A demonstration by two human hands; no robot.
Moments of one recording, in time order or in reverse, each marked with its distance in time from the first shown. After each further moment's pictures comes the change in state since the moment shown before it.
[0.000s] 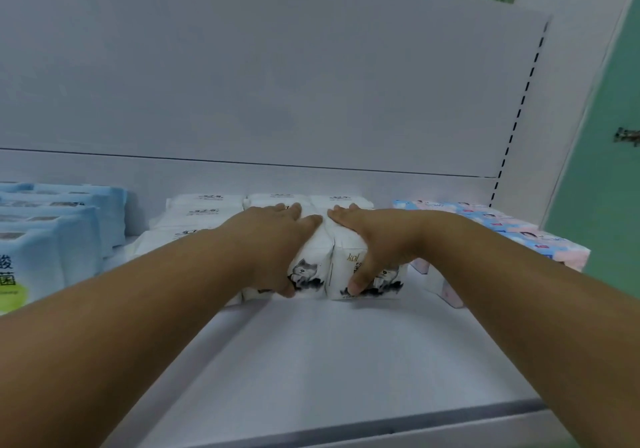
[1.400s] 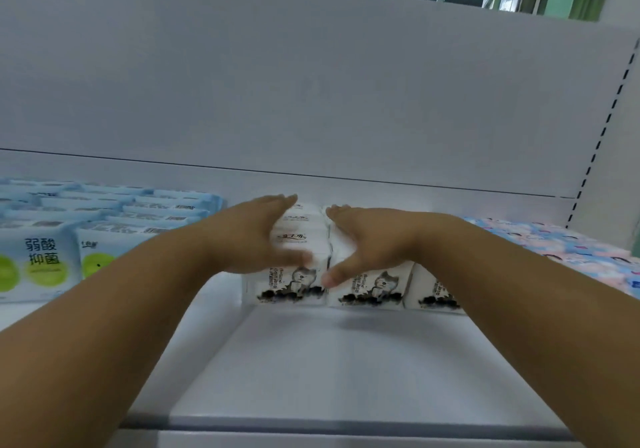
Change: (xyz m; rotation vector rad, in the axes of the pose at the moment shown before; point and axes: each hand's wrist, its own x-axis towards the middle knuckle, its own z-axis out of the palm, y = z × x) left_hand -0.100 -0.086 -0.001 -0.556 0.075 -0.344; right_hand 0.024 -0.116 -0.018 0.026 0.102 -0.180
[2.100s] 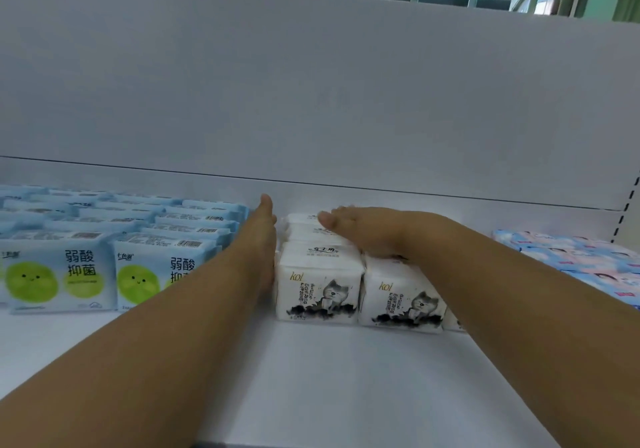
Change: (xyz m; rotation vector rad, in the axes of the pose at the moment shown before) left_hand 0.055 -0.031 0.033 -1.522 0.240 -0.604; right_hand 0.051 -0.022 -0.006 0.119 0.013 0.062
